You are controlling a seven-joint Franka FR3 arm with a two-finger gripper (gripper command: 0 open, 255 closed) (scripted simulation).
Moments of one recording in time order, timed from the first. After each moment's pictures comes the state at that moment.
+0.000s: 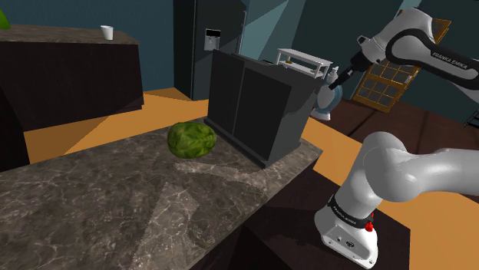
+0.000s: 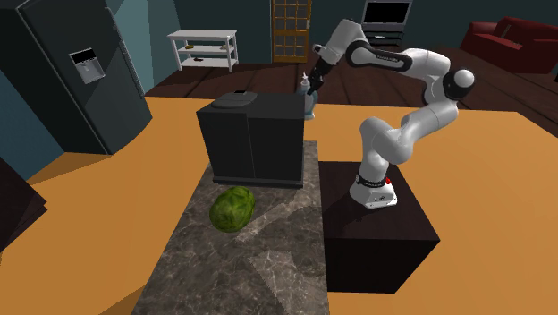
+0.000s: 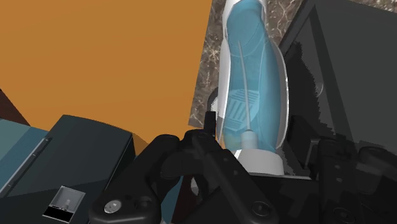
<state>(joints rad) 0.28 -1.23 -0.86 -2.43 -0.75 1.90 -0.39</state>
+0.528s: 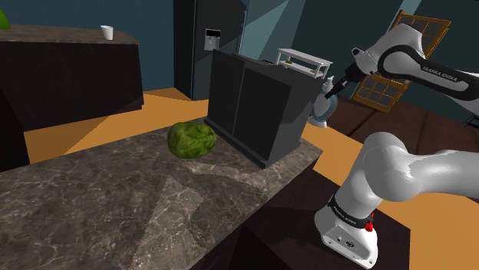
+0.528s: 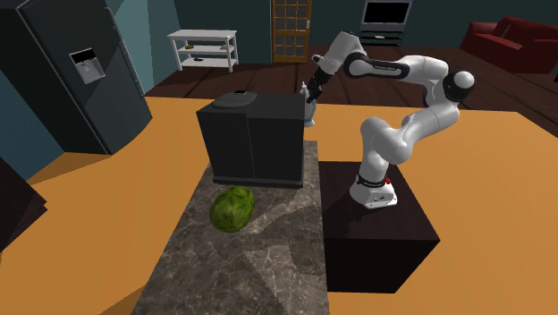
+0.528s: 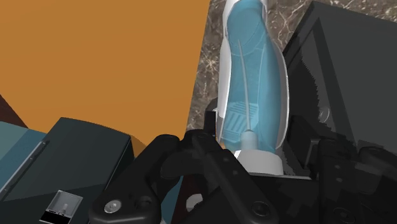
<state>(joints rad) 0.25 -1.25 -0.94 -2.52 -0.82 1.97 -0.39</state>
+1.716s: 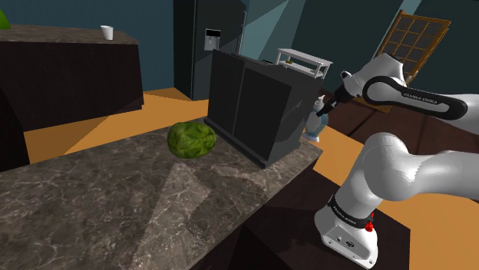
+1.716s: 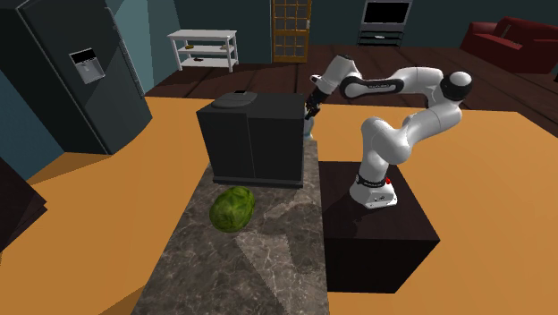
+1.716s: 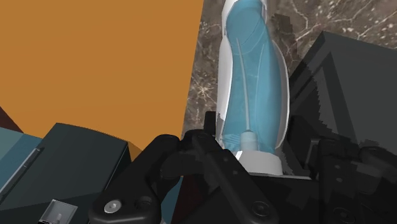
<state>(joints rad) 0.20 -1.24 -1.15 -2.67 -1.00 2.16 -0.38</state>
